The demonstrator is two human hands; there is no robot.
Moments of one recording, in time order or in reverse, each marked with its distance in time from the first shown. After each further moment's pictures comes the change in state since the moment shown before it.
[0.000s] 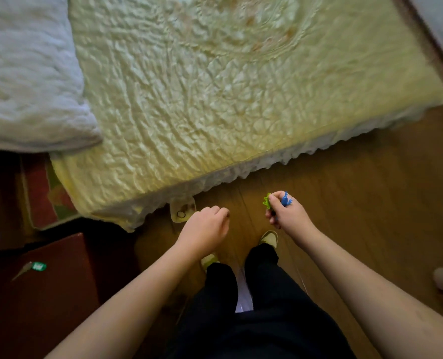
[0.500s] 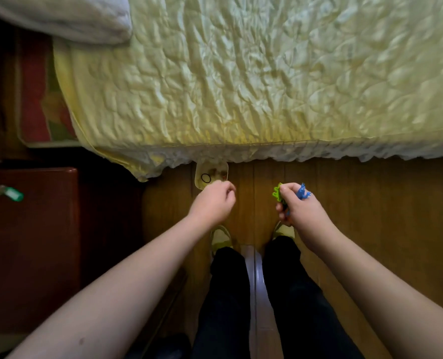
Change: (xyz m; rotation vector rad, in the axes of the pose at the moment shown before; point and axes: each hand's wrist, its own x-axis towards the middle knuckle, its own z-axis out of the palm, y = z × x) left_hand 0.069 -0.174 0.165 -0.453 -0.047 -0.614; right_hand 0.172 0.068 0.136 -0.138 -0.206 0.124
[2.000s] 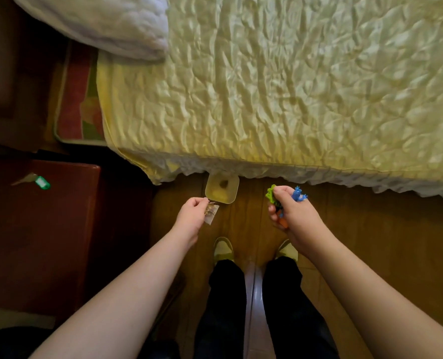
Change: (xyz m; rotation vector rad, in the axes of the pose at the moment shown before) left_hand -0.018 -0.039 -0.008 -1.006 0.209 -0.612; right_hand 0.008 -0.041 0.015 0.175 -0.191 -0.006
